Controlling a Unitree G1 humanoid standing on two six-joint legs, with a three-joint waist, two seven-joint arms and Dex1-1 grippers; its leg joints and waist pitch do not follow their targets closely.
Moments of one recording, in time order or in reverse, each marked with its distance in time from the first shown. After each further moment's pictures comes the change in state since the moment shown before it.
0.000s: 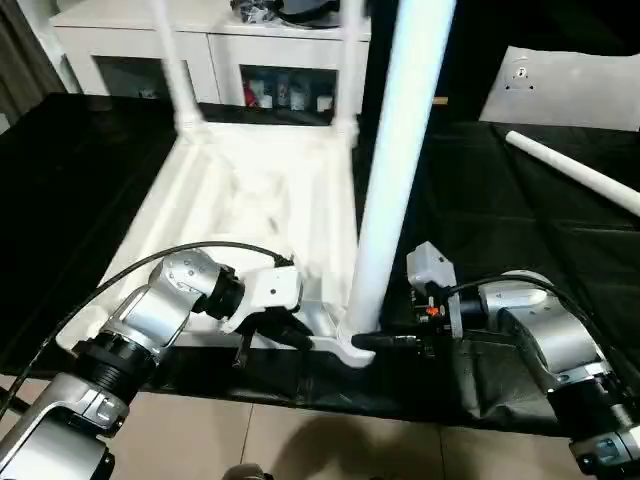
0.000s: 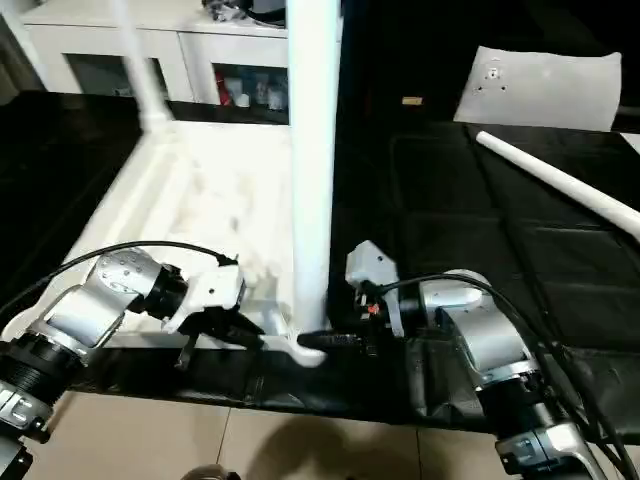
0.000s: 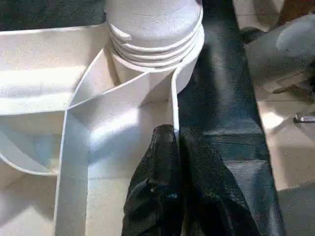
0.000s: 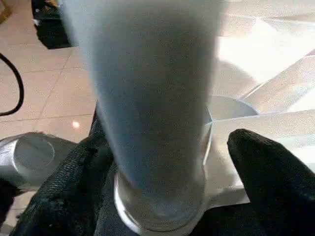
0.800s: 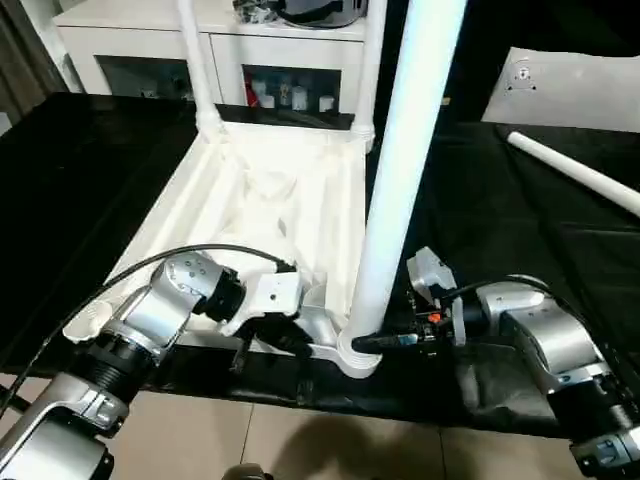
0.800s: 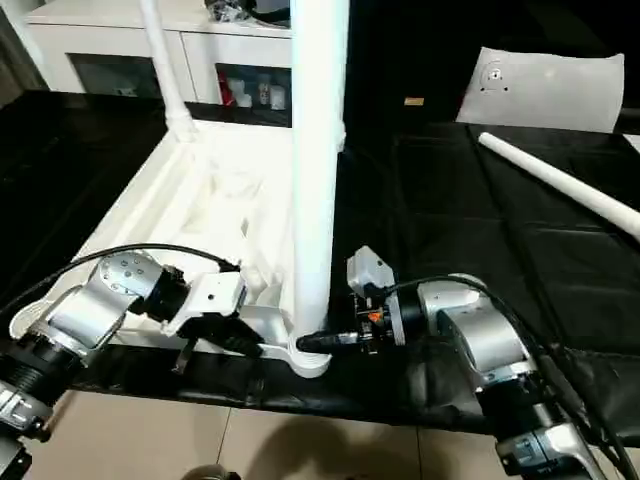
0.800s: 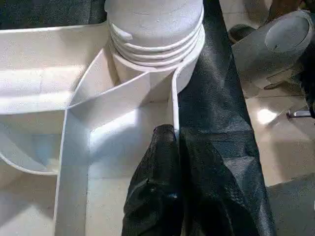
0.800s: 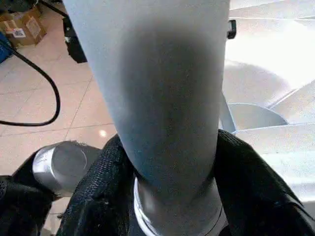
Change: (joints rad) left arm 0.000 0.002 -0.006 0.000 -0.002 -0.012 -0.014; right arm 0.023 -0.002 0.001 -0.052 0.062 0.092 0.046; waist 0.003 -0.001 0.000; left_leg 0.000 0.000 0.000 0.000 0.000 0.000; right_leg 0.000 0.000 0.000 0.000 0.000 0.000
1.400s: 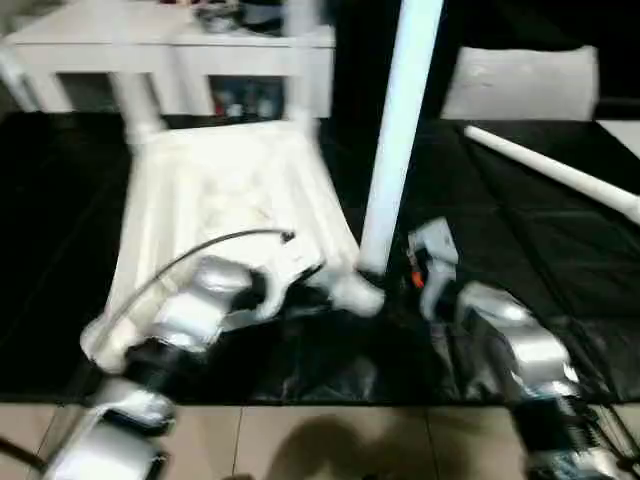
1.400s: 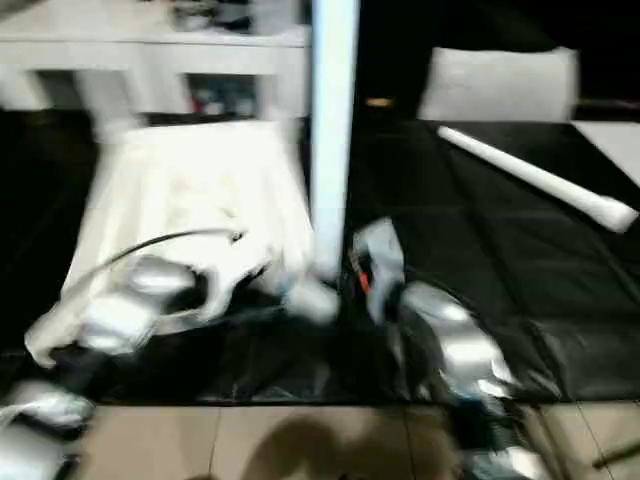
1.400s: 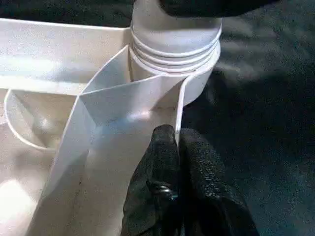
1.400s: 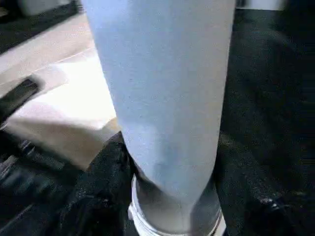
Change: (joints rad) left arm -0.007 -0.314 0.172 0.041 0.043 0.406 0.588; right arm 0.003 0.321 -0.207 0.004 -0.148 0.139 -0.812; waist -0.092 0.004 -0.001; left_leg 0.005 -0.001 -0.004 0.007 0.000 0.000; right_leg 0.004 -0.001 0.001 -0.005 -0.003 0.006
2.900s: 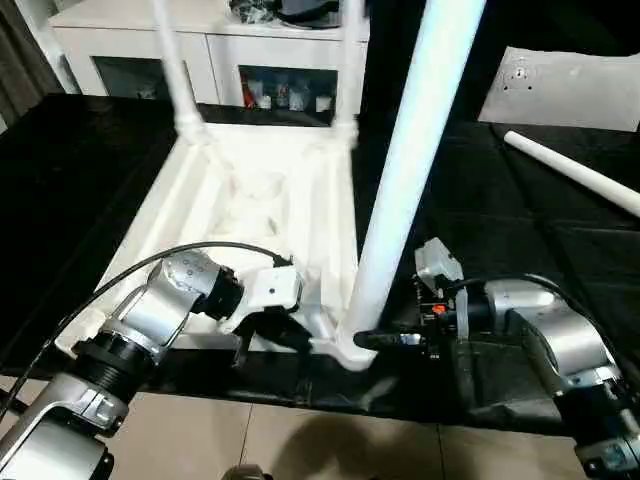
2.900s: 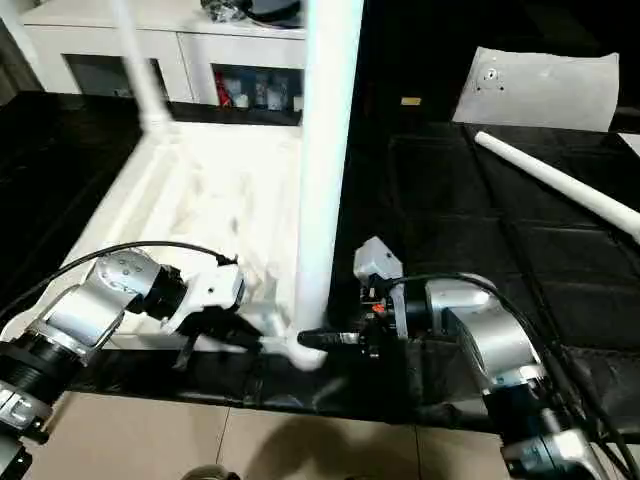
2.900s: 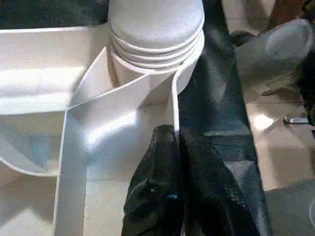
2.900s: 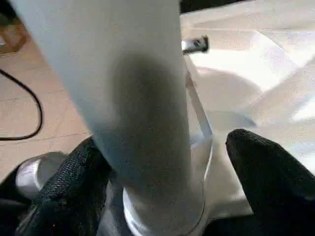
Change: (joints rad) left arm 0.006 0.315 -0.167 -0.046 -0.055 -0.371 -0.599; right arm -0.021 -0.329 0.172 -0.024 0.166 -0.110 0.788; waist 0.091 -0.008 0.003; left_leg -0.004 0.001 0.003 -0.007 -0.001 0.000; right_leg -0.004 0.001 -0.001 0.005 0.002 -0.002
